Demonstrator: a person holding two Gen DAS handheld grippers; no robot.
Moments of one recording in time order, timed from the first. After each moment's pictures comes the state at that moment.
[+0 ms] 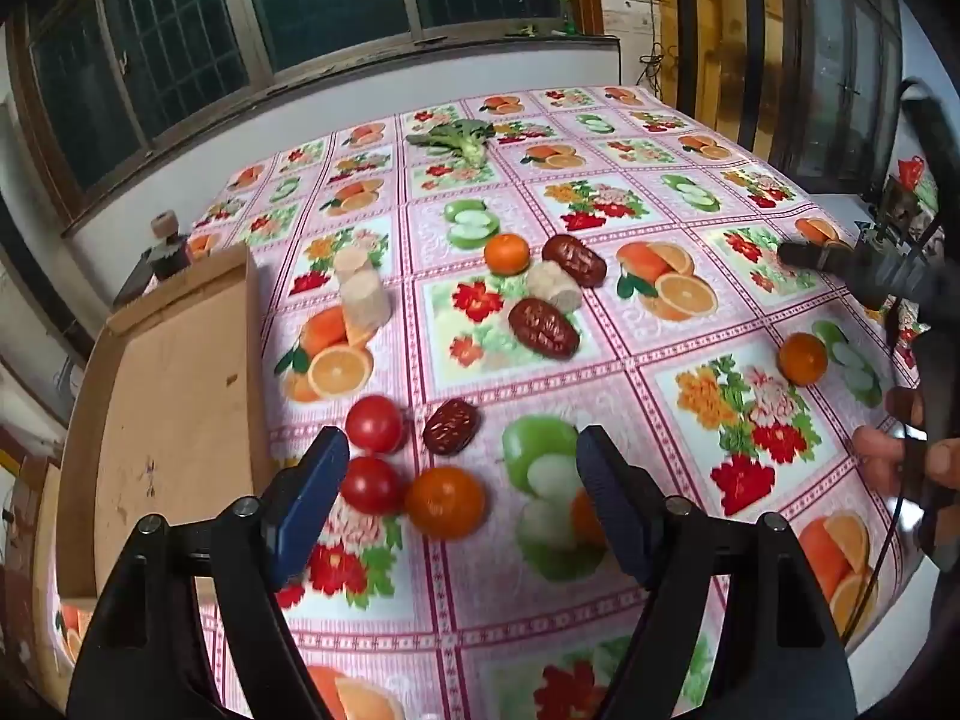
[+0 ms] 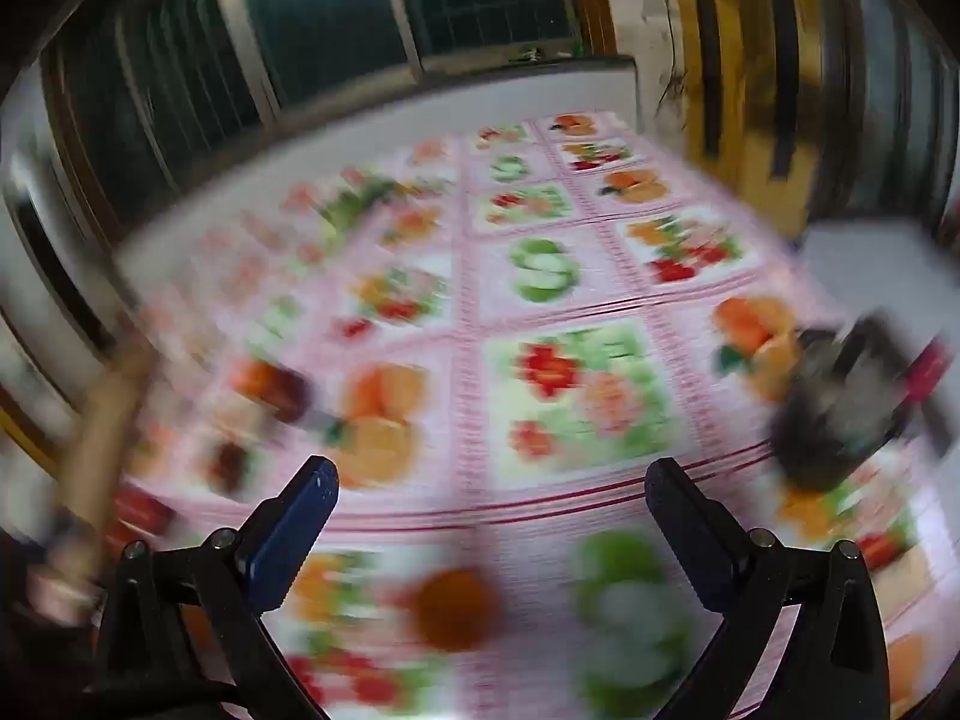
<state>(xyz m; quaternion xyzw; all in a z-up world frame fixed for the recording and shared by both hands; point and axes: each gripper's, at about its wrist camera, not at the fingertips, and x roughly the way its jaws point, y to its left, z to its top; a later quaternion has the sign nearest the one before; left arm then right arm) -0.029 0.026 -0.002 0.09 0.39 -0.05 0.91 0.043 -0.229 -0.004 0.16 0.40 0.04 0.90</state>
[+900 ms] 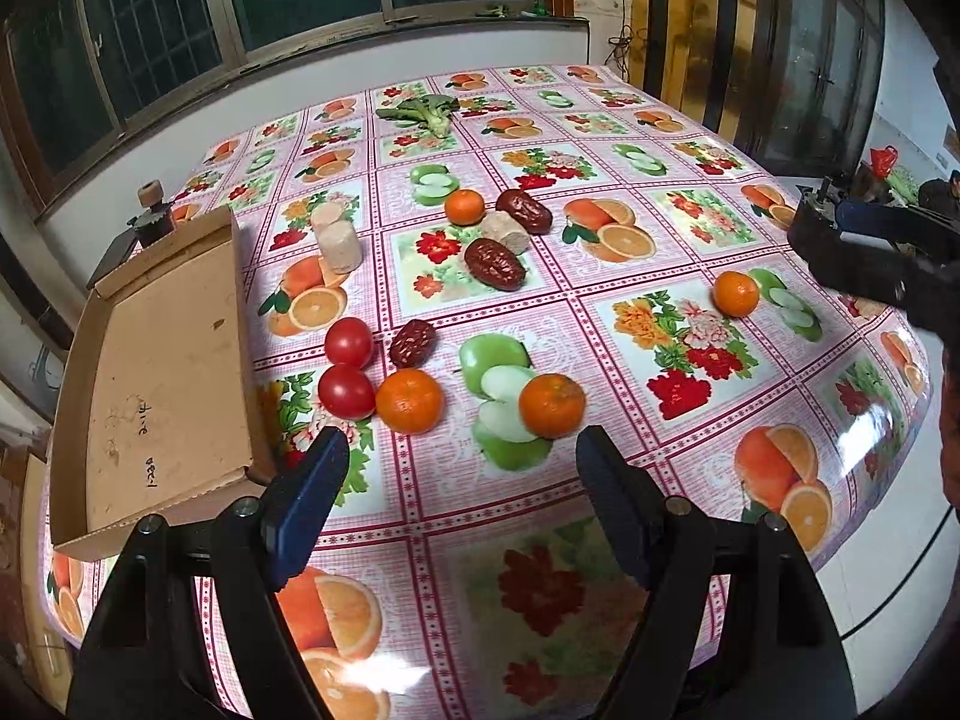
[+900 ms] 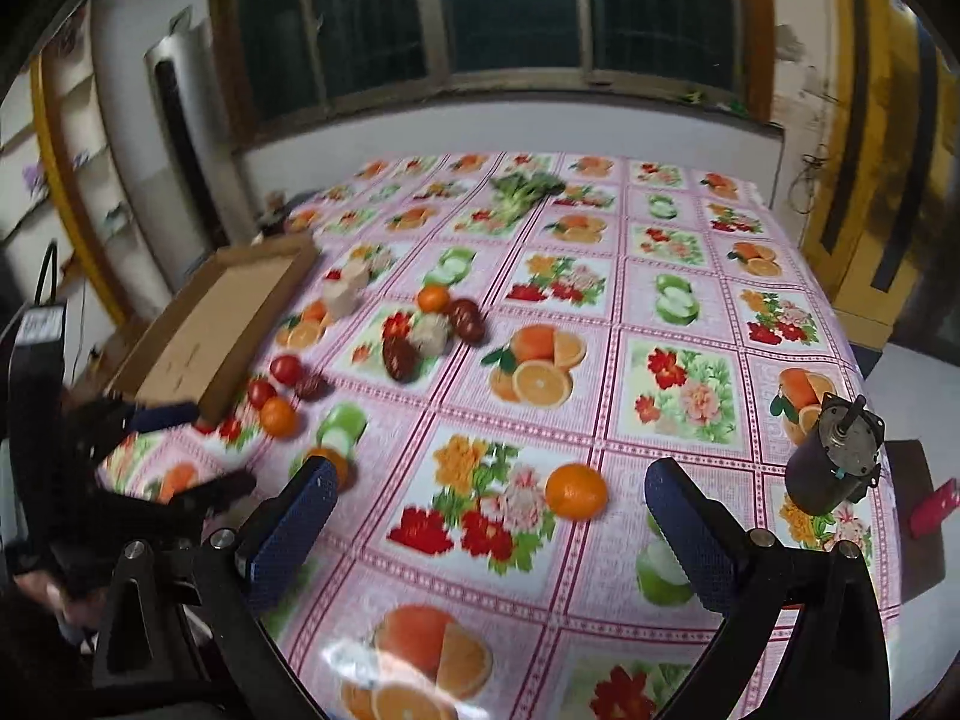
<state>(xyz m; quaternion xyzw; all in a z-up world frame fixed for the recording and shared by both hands) -0.071 0.026 0.003 0.09 0.43 -0.09 0.90 -0.034 -0.180 0.053 -0.02 0.40 0.17 0.90</state>
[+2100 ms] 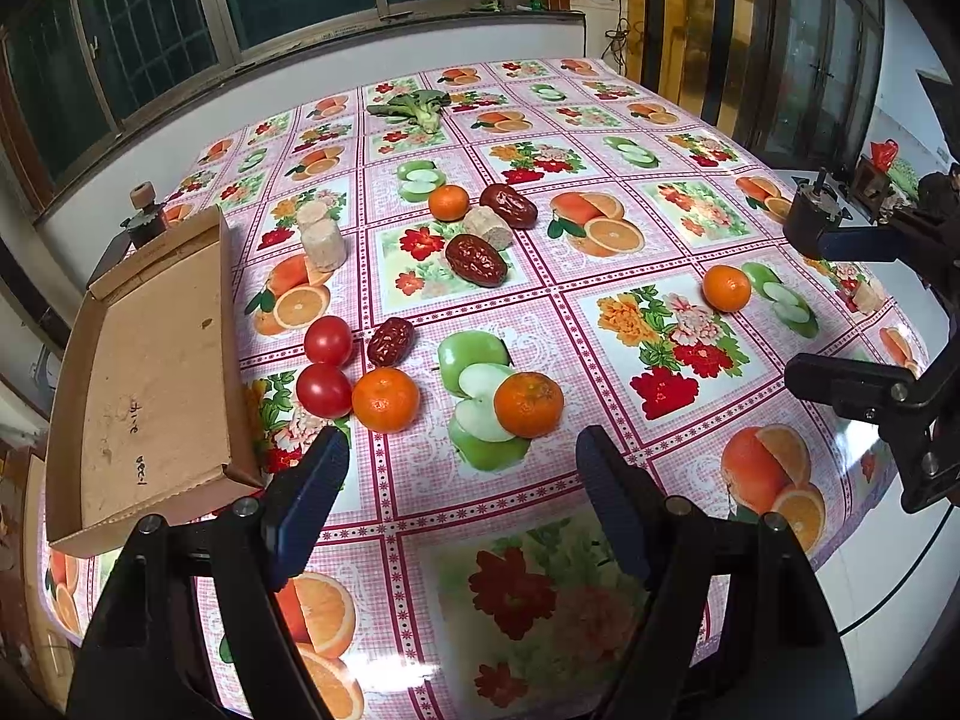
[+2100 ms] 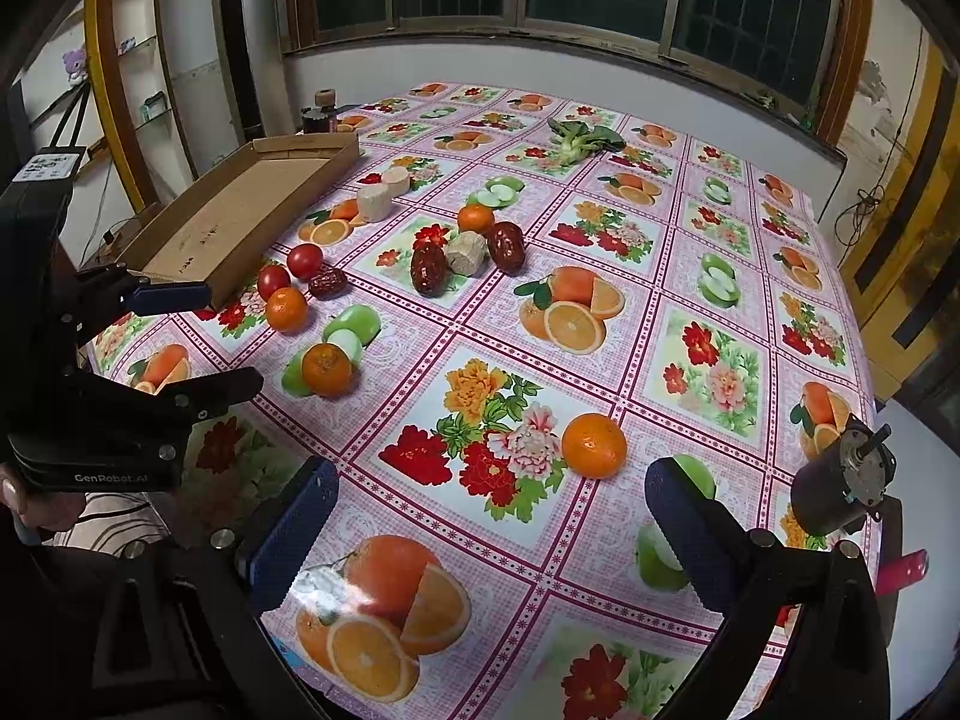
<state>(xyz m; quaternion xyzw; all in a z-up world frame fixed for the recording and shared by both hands) -0.072 0.015 -0.002 0.09 0.43 -0.09 0.89 -0.039 -0.161 0.028 -0.12 0.44 0.21 0.86</state>
